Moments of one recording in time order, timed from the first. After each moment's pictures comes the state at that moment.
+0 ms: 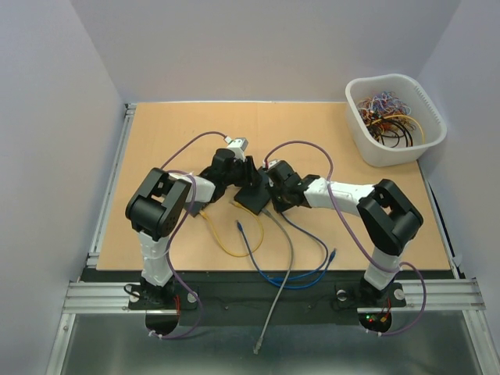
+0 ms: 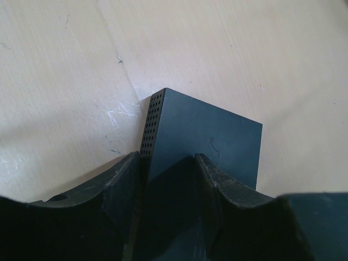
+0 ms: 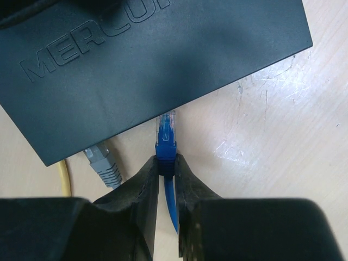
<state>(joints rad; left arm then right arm) -0.50 1.91 0.92 0.48 0.25 -0.45 0.74 1.78 1.07 -0.28 0.10 0.26</state>
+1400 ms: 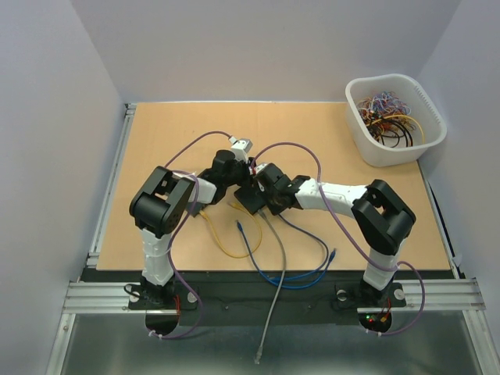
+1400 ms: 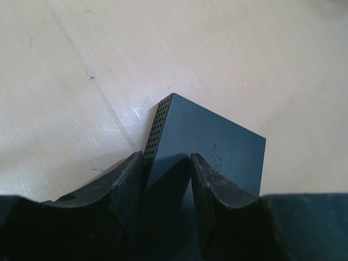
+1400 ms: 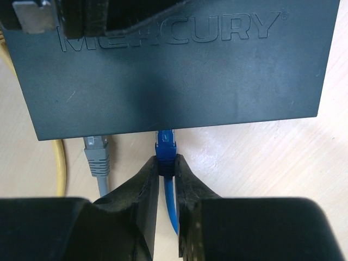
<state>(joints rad) -0.51 1.95 0.91 0.60 0.34 -0.39 0.81 1.82 1.15 -0.37 0.19 0.14</state>
